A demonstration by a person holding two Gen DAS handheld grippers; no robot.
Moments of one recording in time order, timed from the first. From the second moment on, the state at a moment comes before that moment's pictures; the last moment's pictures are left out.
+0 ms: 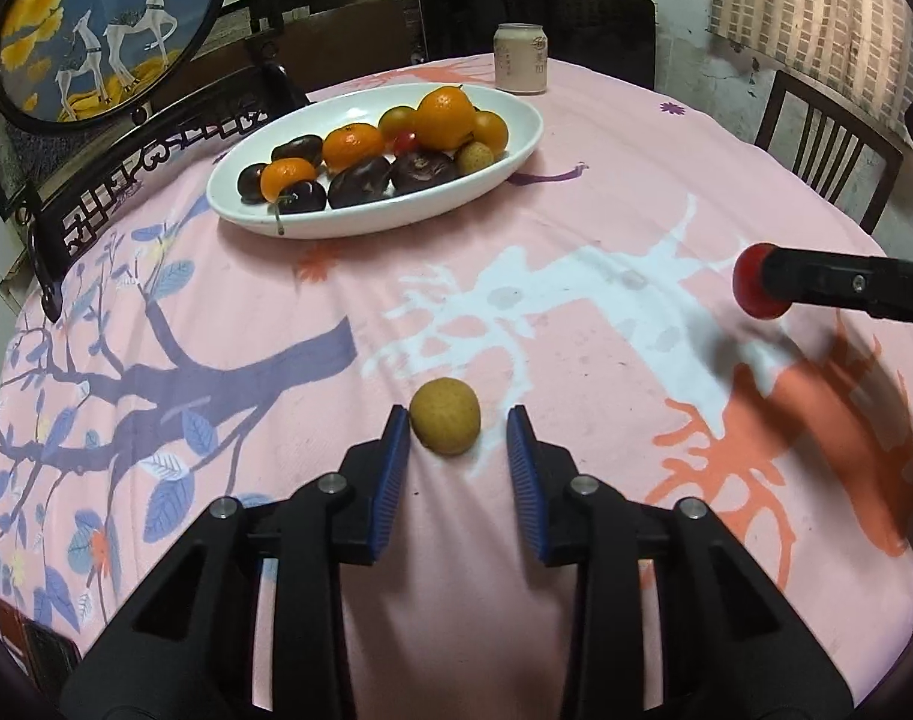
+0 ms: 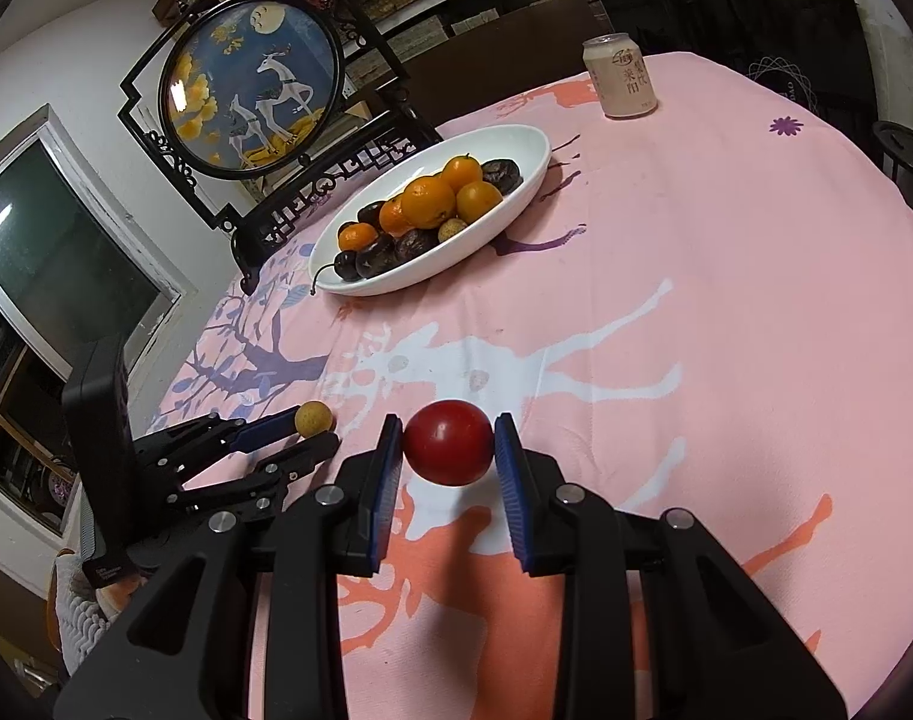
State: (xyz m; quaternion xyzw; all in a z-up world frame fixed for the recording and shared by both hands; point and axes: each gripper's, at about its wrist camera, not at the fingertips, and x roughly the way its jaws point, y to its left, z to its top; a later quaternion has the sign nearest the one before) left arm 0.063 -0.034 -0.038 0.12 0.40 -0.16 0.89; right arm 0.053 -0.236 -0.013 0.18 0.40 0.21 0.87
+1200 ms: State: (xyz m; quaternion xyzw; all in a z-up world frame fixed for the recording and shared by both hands) left arm 0.172 0.009 0.065 0.00 0.33 -0.09 0.94; right arm 0.166 -0.209 0.073 0.20 0.37 0.22 0.88
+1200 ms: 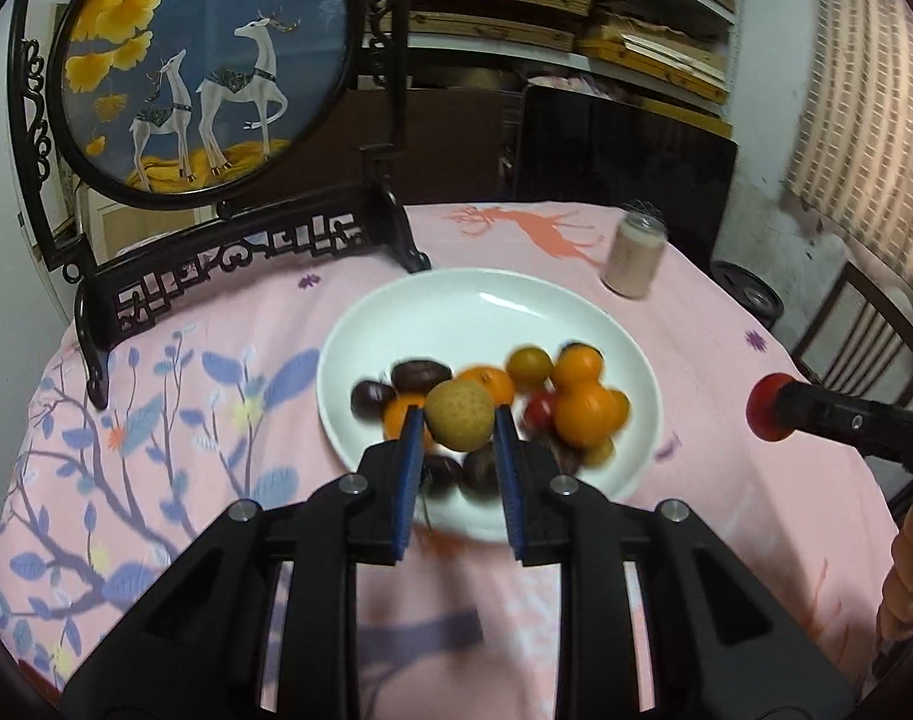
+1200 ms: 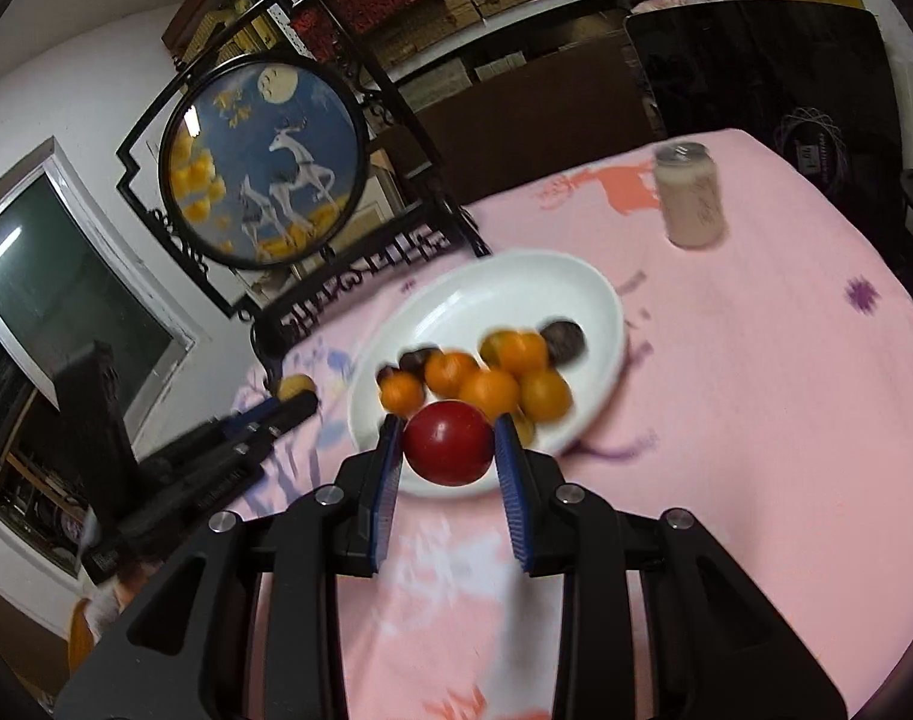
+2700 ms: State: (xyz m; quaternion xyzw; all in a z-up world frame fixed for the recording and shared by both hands) left arm 0.171 0.012 0.018 0.02 0.36 -0.02 0.93; right arm 0.169 -0.149 0.056 0.11 0.36 0.21 0.90
